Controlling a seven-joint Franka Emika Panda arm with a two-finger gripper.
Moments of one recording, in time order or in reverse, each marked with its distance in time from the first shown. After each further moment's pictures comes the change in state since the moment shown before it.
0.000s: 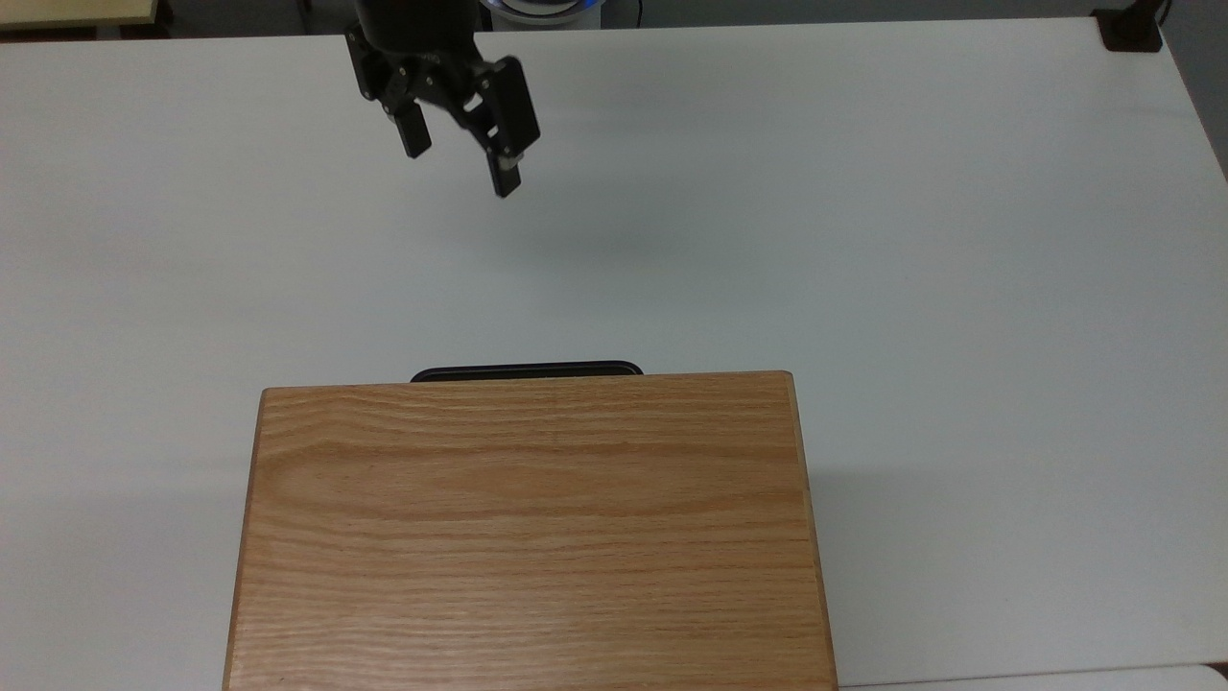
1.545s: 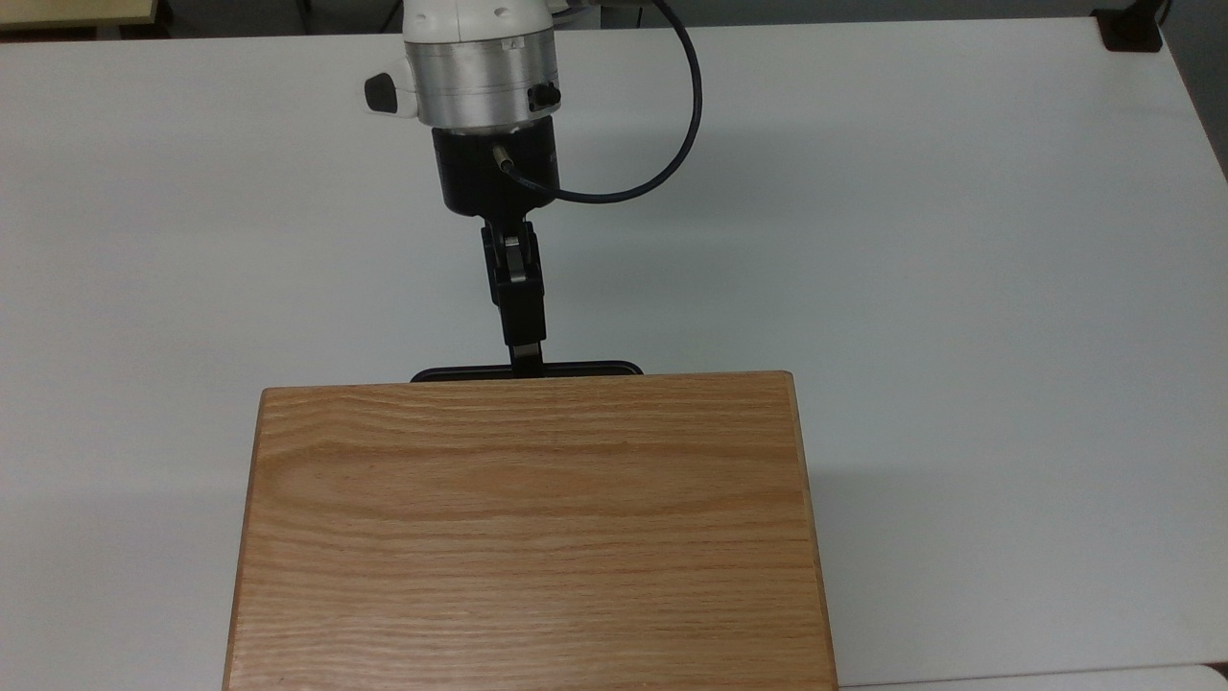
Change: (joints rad) arm 0.086 0.236 0.004 0.086 0.028 0.528 0.724
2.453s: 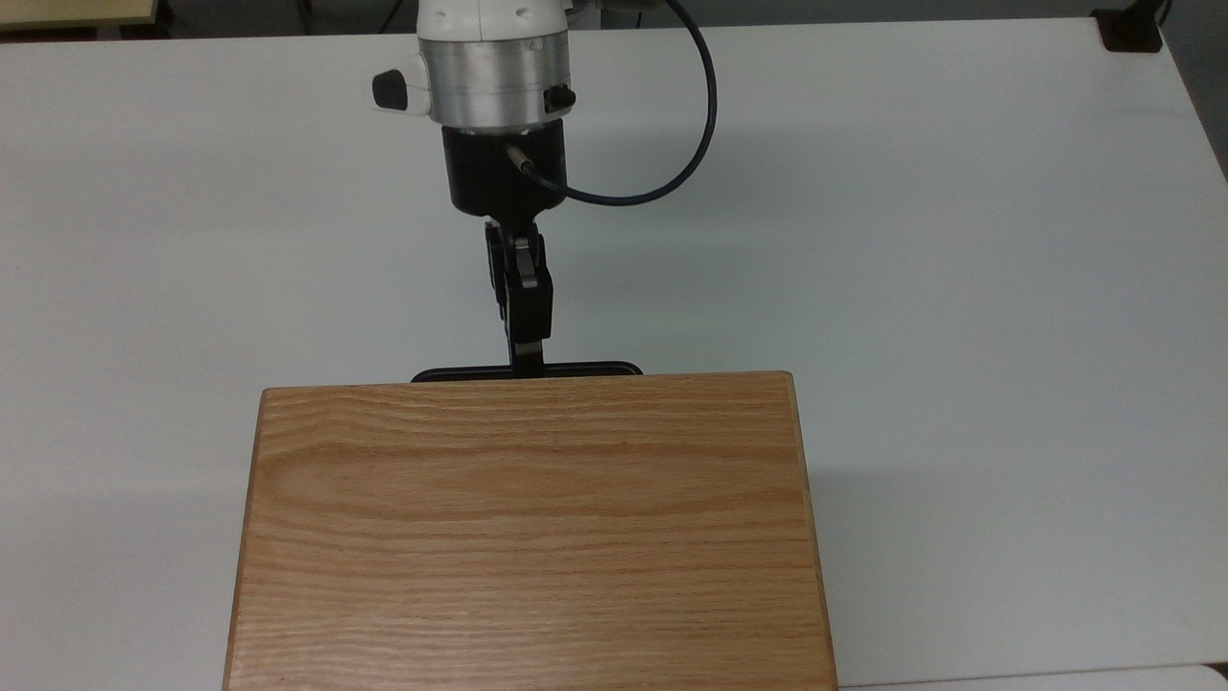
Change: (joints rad) arm 0.002 0.004 0.006 0.004 -0.085 0.001 0.019
